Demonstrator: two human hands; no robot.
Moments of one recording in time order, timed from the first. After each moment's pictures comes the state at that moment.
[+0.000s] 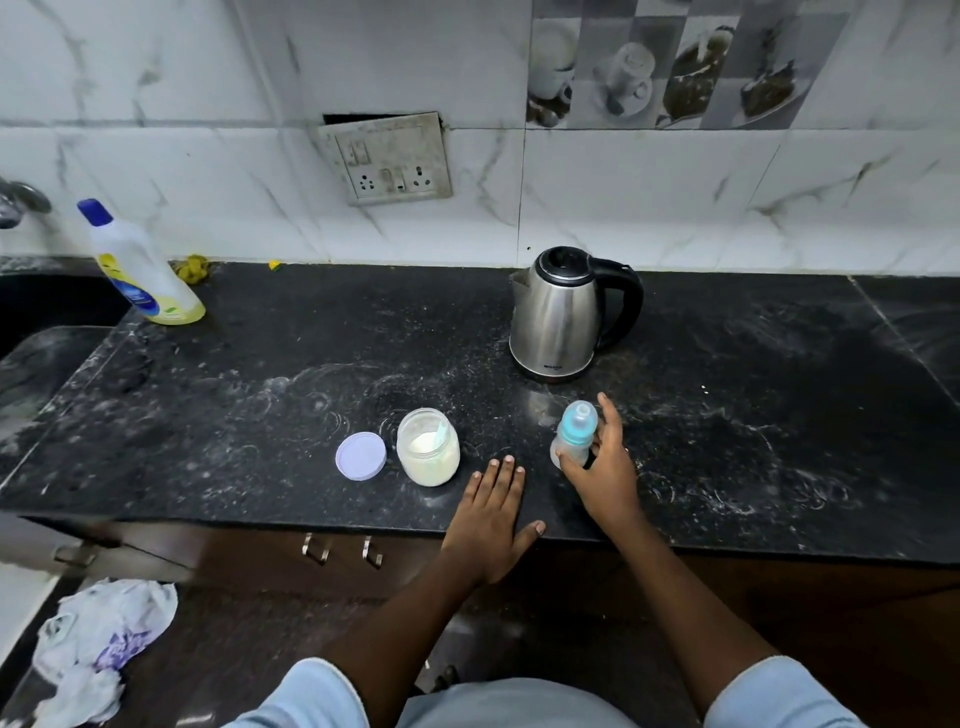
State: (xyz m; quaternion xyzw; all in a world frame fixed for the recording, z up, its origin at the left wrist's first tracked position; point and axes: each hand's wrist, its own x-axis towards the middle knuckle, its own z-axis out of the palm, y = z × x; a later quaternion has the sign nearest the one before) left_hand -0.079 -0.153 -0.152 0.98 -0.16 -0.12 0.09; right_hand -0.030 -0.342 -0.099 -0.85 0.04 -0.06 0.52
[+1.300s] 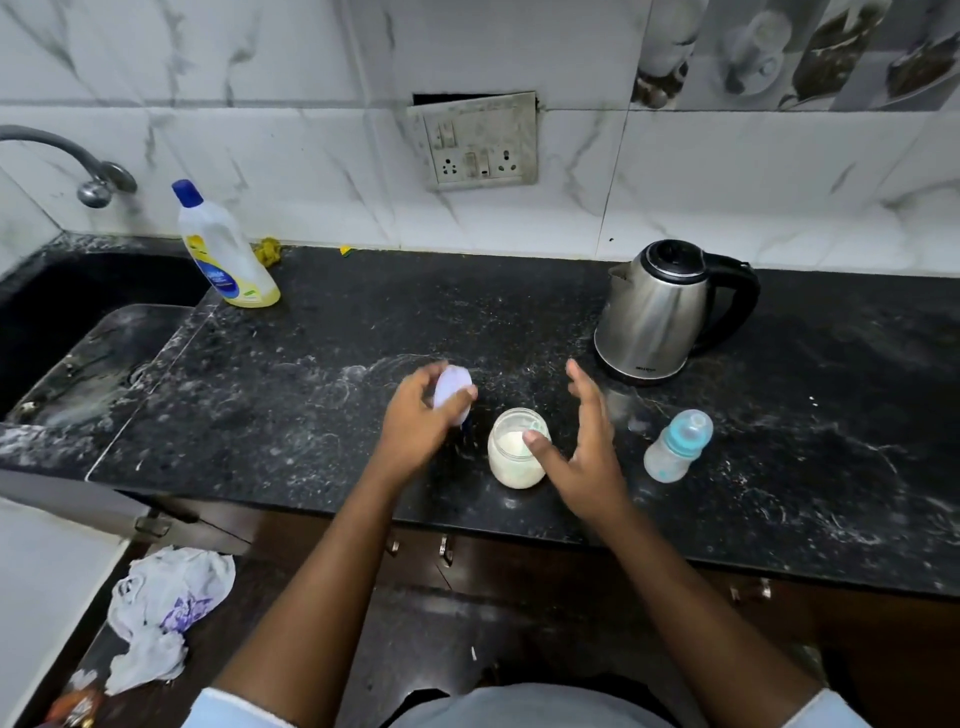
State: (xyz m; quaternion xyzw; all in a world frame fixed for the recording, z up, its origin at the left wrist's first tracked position) left_hand -0.017 0.042 -0.041 0.81 0.13 0.04 0.57; right_hand -0.028 -0.190 -0.059 -0.83 -0.15 -0.09 0.53
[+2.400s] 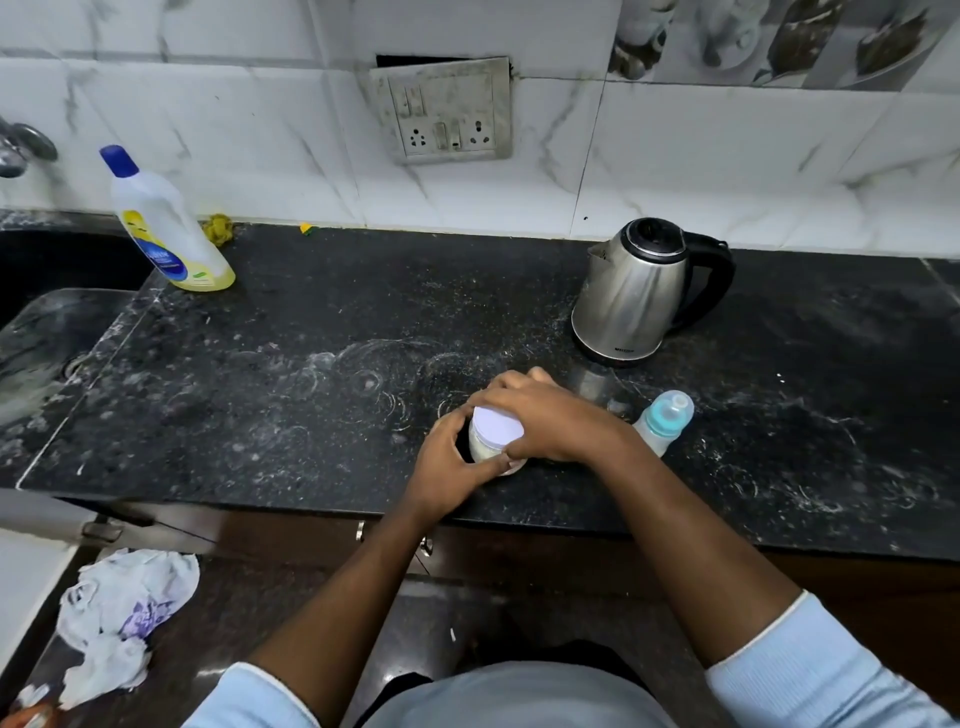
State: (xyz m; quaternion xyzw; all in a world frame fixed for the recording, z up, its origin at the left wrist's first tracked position) left_hand -0.035 0.000 -0.129 0.83 0.02 -0.01 0.55; right_hand 0.022 -0.172 -0.012 -0.92 -0.31 0.18 0.12
